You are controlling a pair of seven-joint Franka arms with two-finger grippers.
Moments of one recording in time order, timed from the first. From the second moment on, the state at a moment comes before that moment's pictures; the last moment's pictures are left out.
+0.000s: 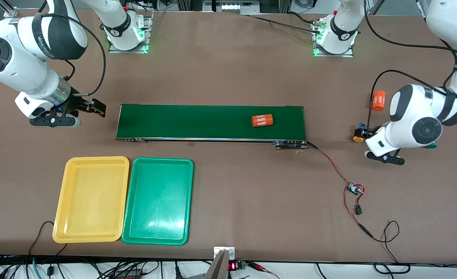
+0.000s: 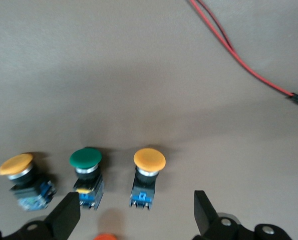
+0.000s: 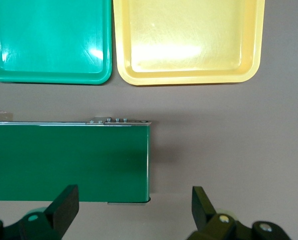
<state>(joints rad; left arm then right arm) 0.45 0.41 -0.44 -1.98 0.31 2.09 0.02 0.18 0.01 -0.06 -2.04 0.00 2.00 0.12</state>
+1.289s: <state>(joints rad) 0.55 0.41 -0.45 -2.26 0.31 2.43 0.05 0.18 0.01 -0.06 -2.04 0.00 2.00 0.12</state>
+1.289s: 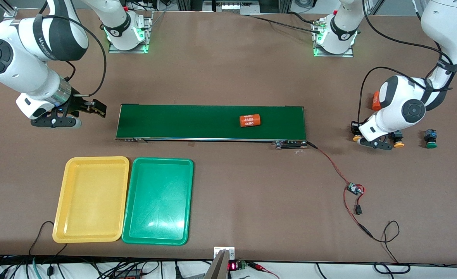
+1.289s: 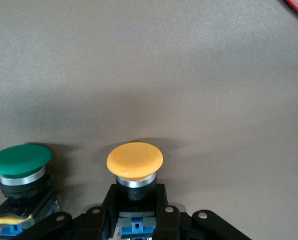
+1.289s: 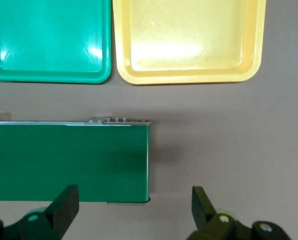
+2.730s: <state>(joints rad) 0.47 0.40 -0.88 -2.01 0.18 1.97 -0.59 0.18 0.02 -0.06 -2.04 0.00 2.00 0.12</state>
